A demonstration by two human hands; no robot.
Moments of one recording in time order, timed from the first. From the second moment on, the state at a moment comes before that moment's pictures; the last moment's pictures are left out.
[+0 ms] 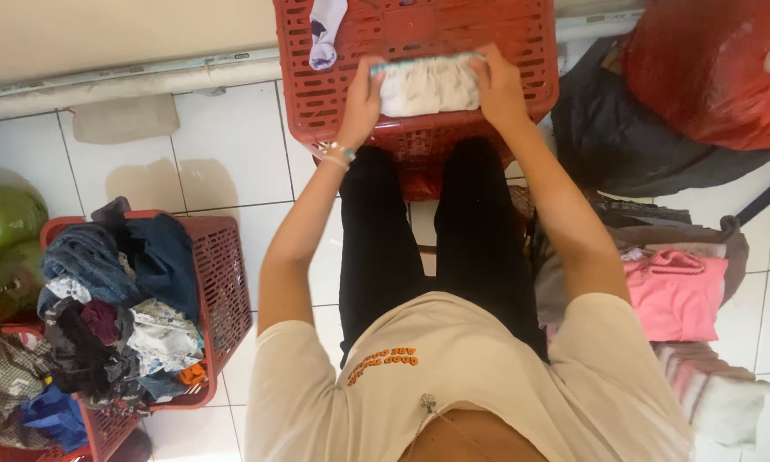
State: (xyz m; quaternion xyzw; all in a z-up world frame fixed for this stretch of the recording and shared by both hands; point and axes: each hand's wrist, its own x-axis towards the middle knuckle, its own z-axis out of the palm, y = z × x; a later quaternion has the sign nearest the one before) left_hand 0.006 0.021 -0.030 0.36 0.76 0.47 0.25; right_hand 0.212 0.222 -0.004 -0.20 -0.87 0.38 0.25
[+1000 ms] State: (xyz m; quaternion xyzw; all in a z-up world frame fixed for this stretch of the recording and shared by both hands) left_hand 0.077 0.063 -0.064 0.50 0.84 0.21 -0.04; right_hand 0.176 0.144 -0.030 -0.43 -0.88 0.18 0.10
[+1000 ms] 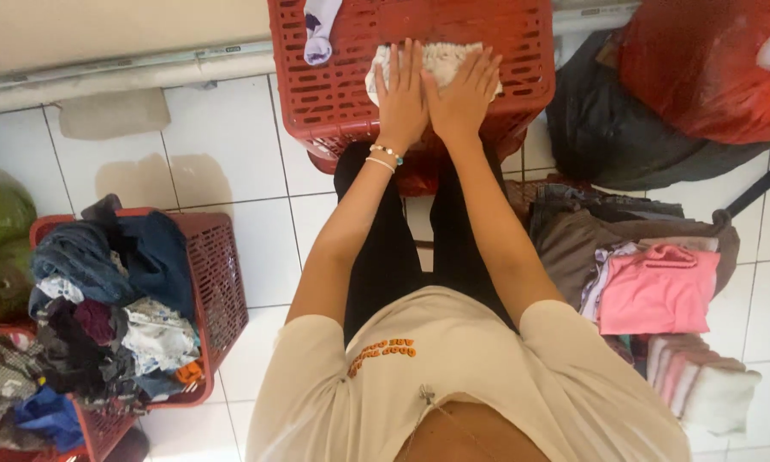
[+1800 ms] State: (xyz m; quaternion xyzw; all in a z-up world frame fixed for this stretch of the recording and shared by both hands) left_hand -0.003 0.116 -0.016 0.54 0.77 0.13 0.30; right_hand 0.194 0.191 -0.004 -0.39 -0.88 0.19 0.22
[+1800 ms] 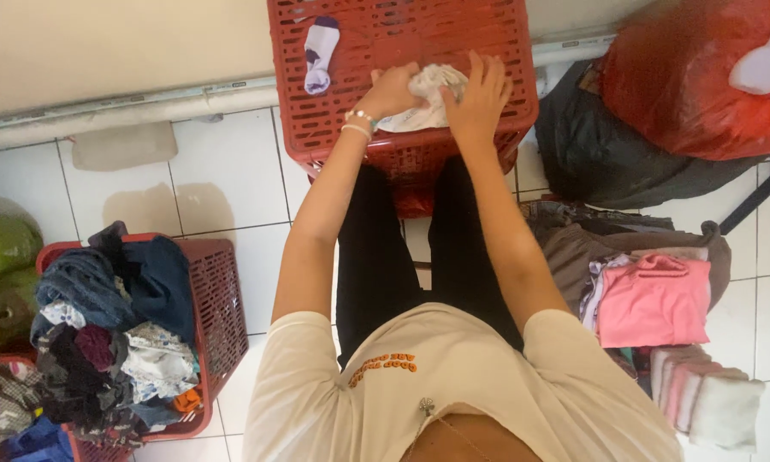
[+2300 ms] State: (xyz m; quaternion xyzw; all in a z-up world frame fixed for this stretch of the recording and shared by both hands) left_hand 0.051 0.026 0.098 0.55 0.68 0.38 0.30; right_hand 0.233 0.126 0.038 -0.25 -0.48 0.83 0.09
